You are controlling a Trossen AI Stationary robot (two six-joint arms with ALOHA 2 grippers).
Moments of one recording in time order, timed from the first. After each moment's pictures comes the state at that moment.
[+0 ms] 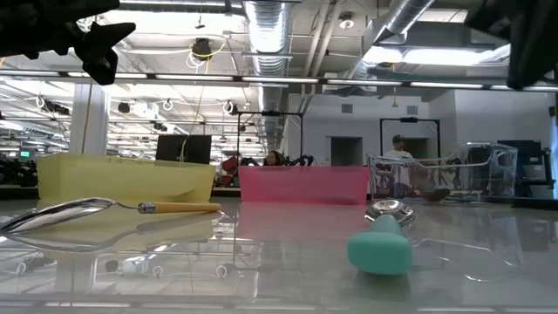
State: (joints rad) left arm -0.09 0.03 0.14 0.04 -0.05 -0.30; right arm 0.70 1.64 1.25 -0.93 0.34 0.74
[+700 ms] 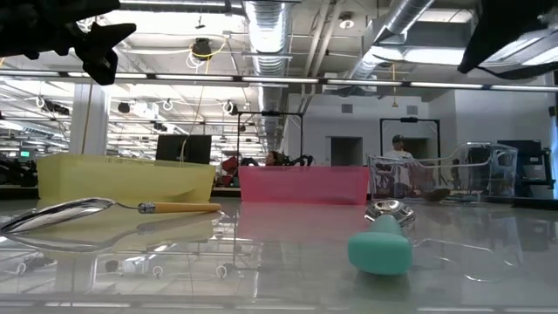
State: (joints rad) left arm -0.09 0.03 0.14 0.04 -0.06 -0.29; right arm 0.59 1.28 1.09 -1.11 0.61 0.94
